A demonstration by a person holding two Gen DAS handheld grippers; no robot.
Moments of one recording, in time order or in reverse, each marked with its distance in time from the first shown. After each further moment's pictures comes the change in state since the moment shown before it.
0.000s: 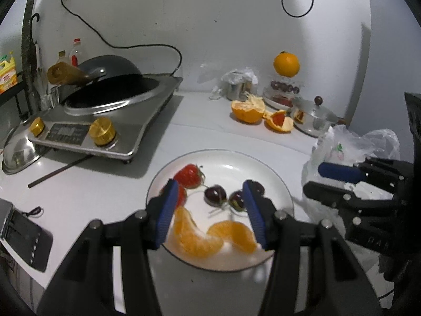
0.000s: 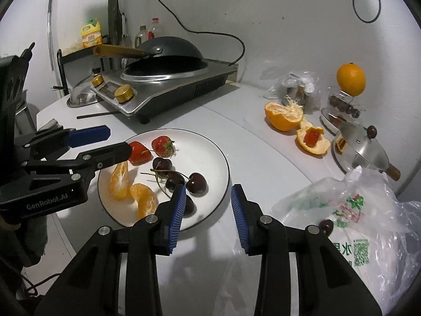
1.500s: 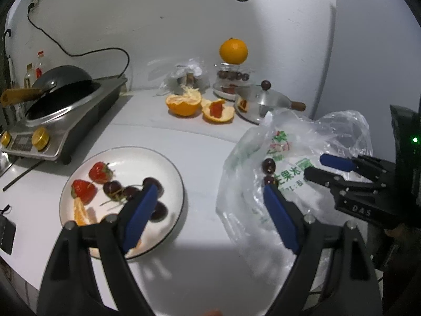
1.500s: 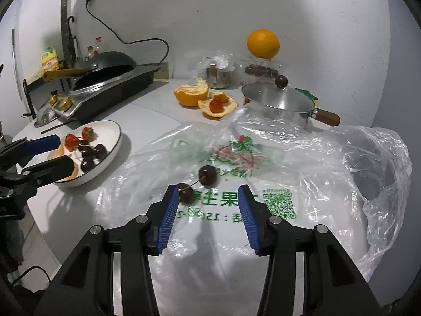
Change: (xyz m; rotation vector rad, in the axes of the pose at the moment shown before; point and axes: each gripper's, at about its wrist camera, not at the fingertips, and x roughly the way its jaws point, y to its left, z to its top) left arm 0.009 -0.129 -0.002 0.067 0.035 -0.097; right arm -0.054 -0.138 -0.079 0.184 -0.020 -0.135
